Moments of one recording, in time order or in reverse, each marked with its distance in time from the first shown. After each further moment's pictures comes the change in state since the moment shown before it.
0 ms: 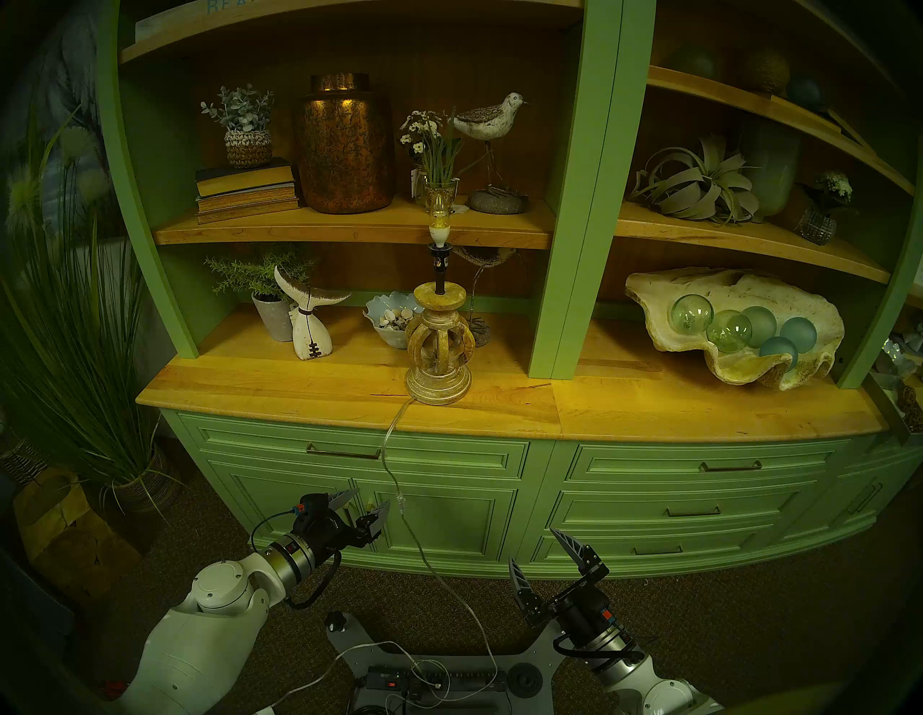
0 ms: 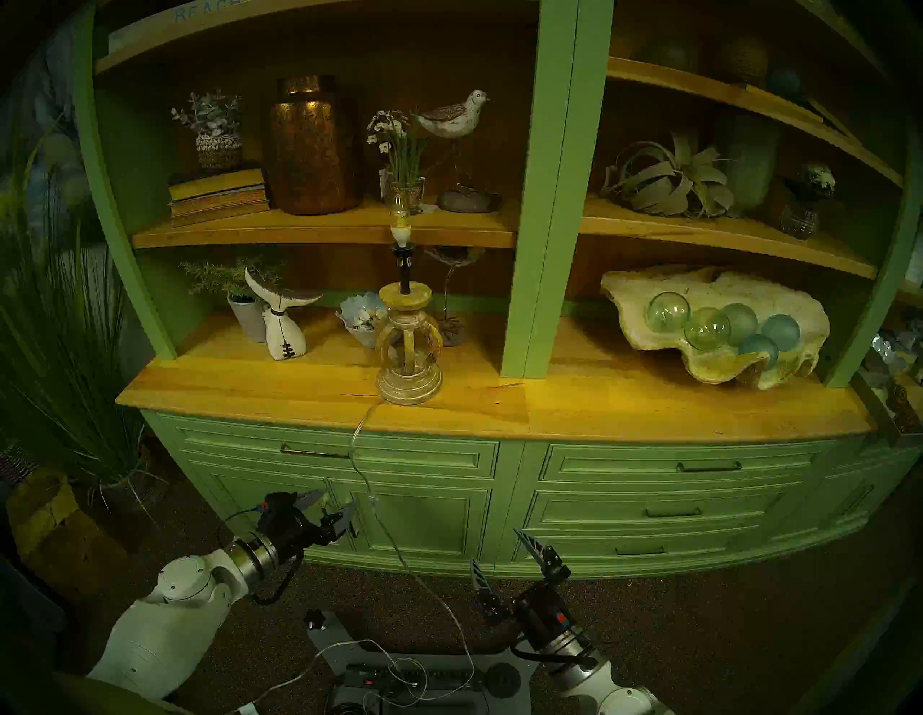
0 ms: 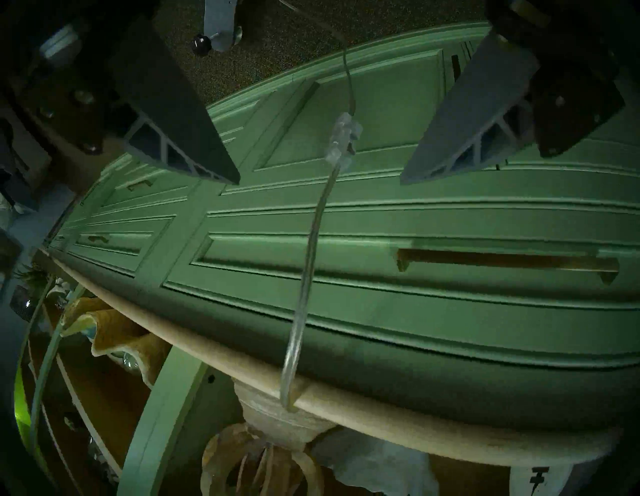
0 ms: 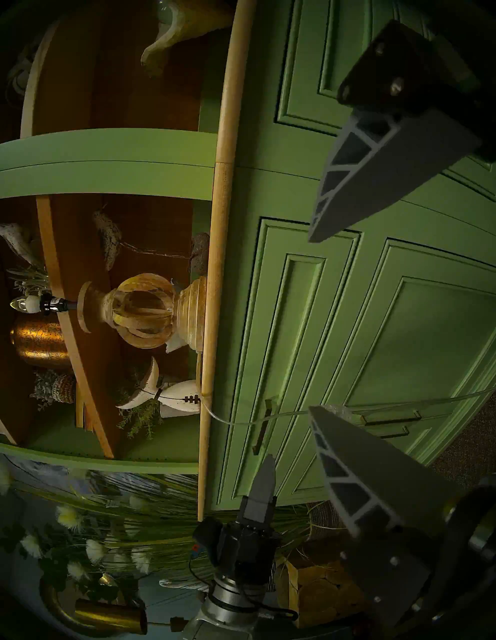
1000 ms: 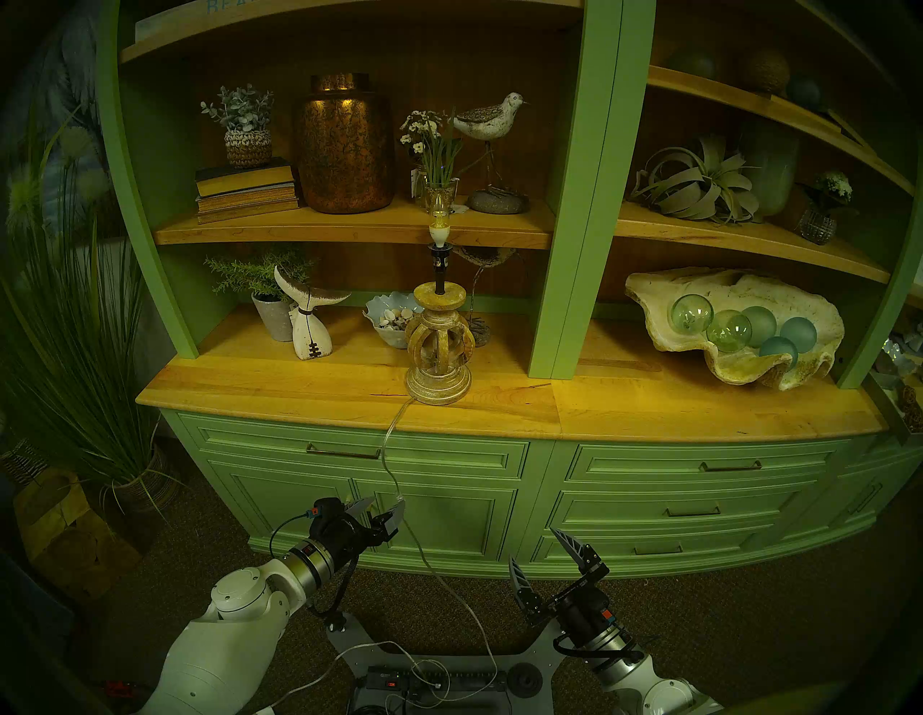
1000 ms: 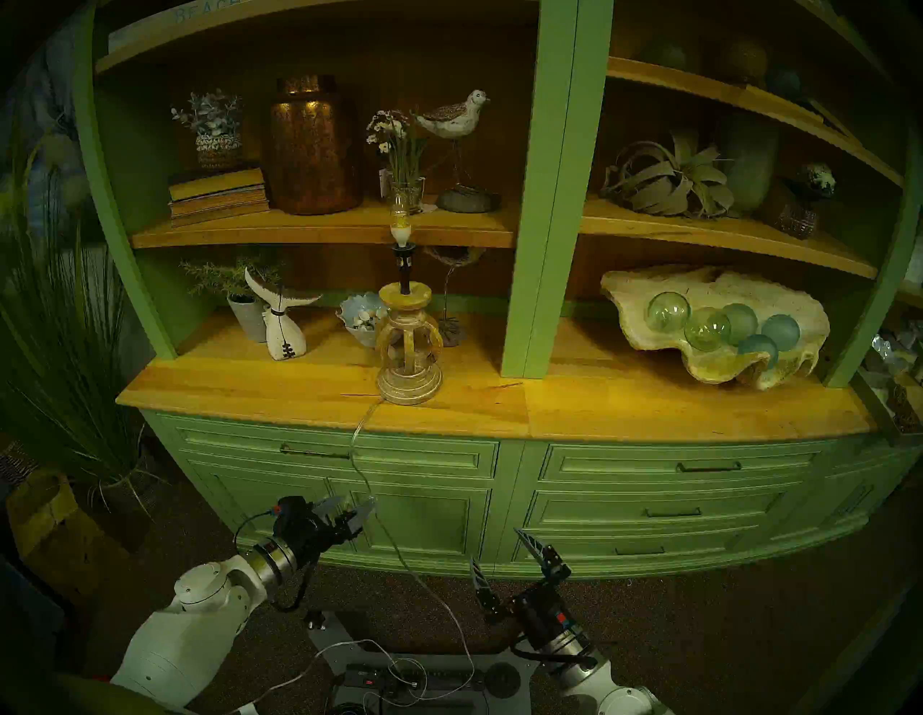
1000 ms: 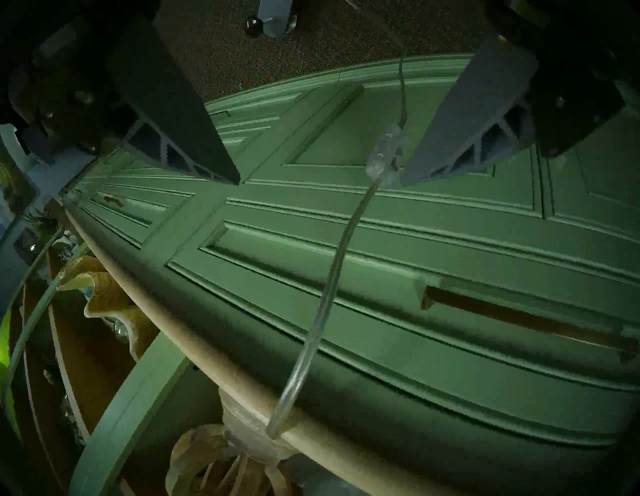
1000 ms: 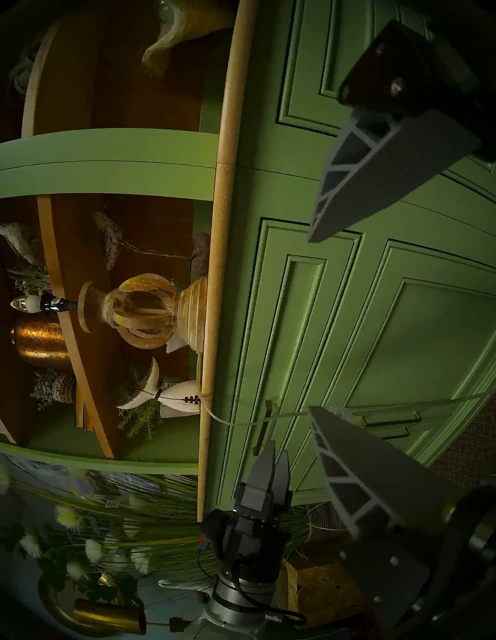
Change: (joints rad) left arm -0.020 -0.087 0.006 0.054 -0.090 0.104 0.019; right arm 0.000 -0.007 0.008 0.000 -0.006 0.000 0.006
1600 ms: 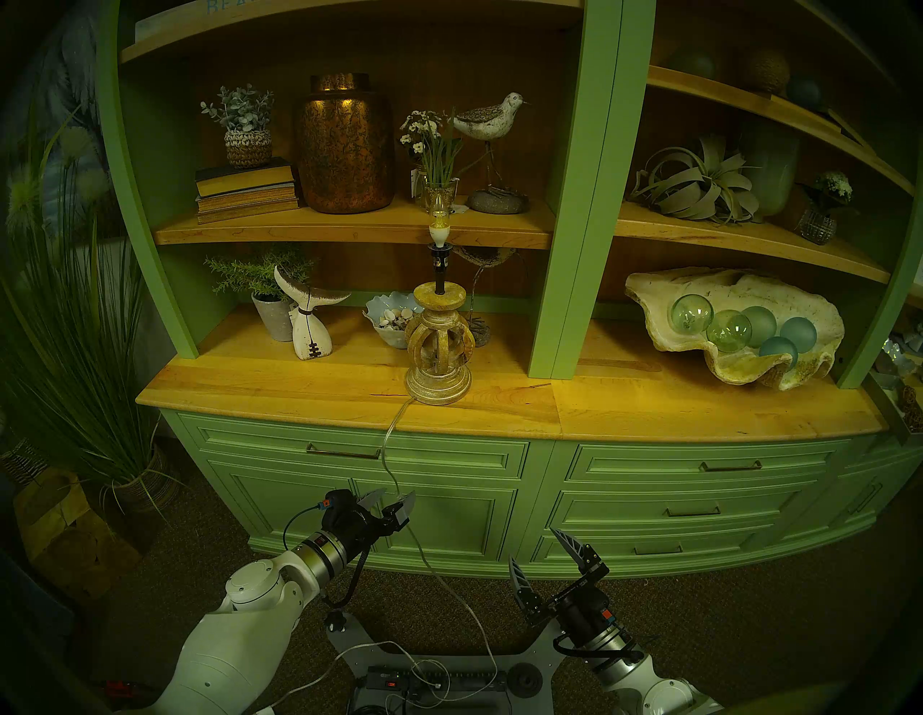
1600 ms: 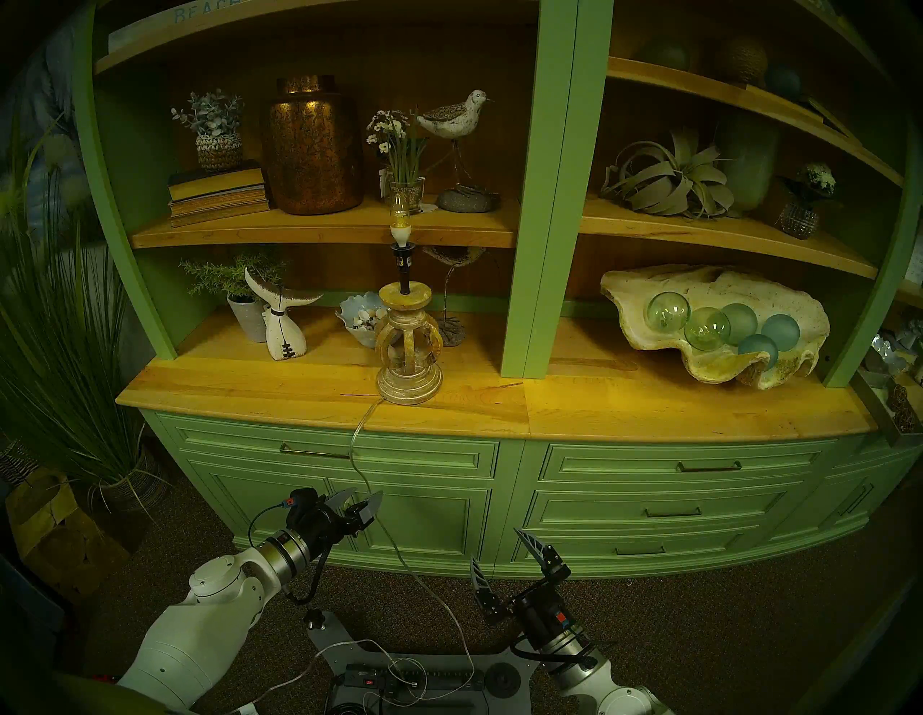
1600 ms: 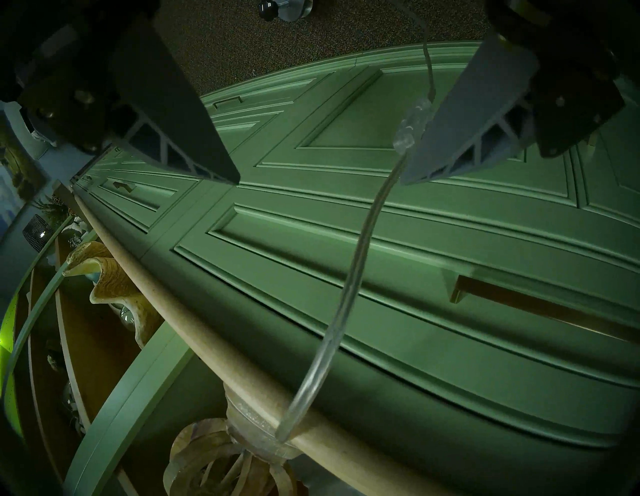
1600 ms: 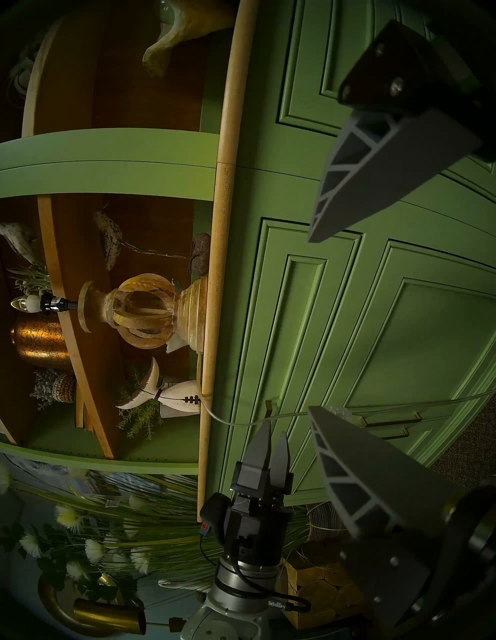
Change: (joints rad) left arm -0.069 -0.036 0.017 0.086 -0.013 -0.009 -0.023; right arm 0.000 -0.003 0.004 0.000 -0.001 0.000 0.004
